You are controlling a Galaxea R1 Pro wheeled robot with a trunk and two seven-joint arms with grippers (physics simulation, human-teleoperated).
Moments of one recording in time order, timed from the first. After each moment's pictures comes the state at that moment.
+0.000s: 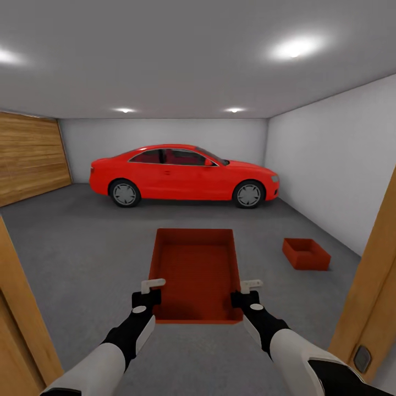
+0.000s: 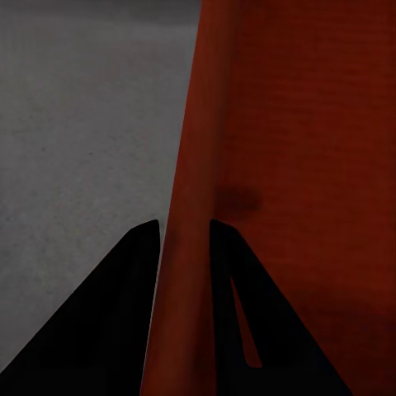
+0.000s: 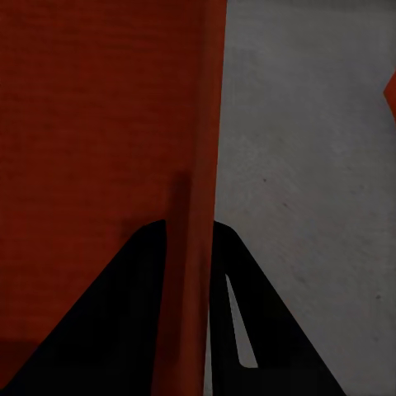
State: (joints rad) left arm -0.68 -0.13 -0.03 -0.41 0.03 -0.05 0.29; right arm -0.80 0.13 -0.14 -0.17 0.24 -0.09 -0.12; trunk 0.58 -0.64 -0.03
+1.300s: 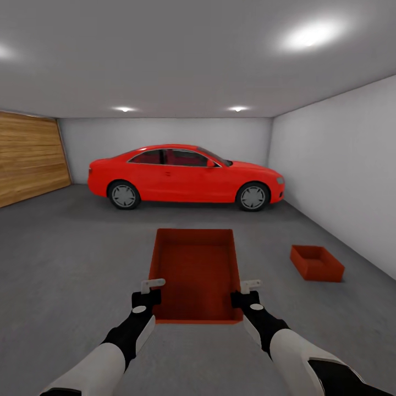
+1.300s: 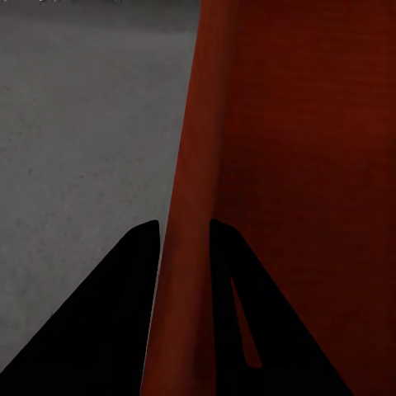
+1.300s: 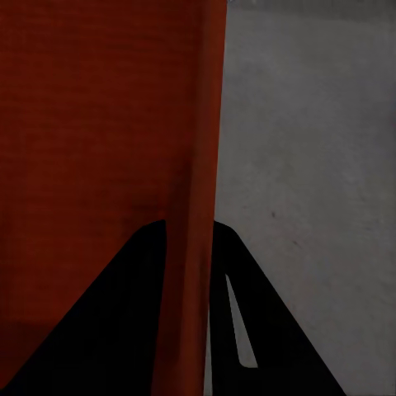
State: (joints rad) left arm -0.68 -0.14 -0.03 -0.41 0.03 -0.04 0.29; right arm -0.80 0.13 -0.14 -0.17 0.24 -0.09 -0.12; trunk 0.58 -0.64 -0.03
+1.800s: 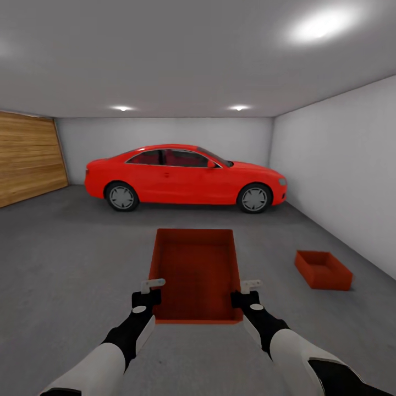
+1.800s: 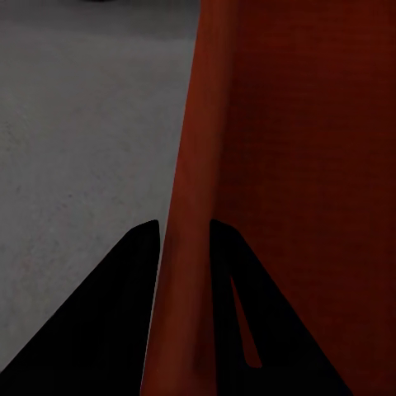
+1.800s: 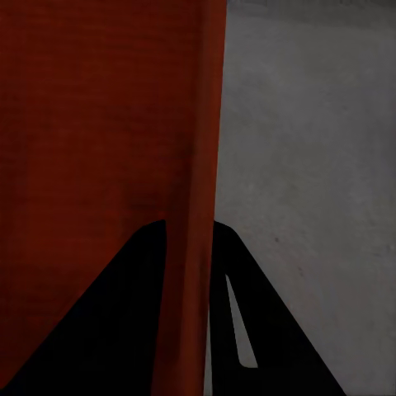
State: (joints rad) left arm -0.68 -0.14 -0.03 -0.41 0.03 -0.04 0.29; right arm -0.80 0.13 -0.14 -0.17 0.24 -0.09 -0.12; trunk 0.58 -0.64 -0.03
